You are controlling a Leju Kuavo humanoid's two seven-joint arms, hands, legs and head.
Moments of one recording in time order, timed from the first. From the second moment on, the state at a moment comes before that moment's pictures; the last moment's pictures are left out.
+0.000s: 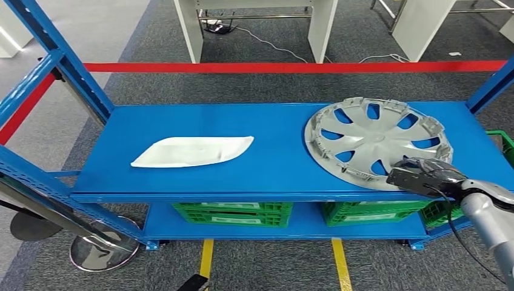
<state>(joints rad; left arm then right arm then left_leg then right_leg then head) -0.07 -0.28 0.84 -0.23 -0.94 -0.01 -0.24 -0.80 -0.28 0.30 -0.55 0.86 0.18 -0.31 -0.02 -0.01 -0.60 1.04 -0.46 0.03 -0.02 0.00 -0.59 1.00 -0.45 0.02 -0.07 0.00</state>
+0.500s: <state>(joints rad) -0.07 -0.28 0.87 -0.23 -0.94 -0.01 -0.25 -0.85 -0.33 0.38 -0.48 0.82 0.22 -0.31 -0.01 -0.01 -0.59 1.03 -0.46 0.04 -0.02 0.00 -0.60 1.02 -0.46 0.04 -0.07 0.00</state>
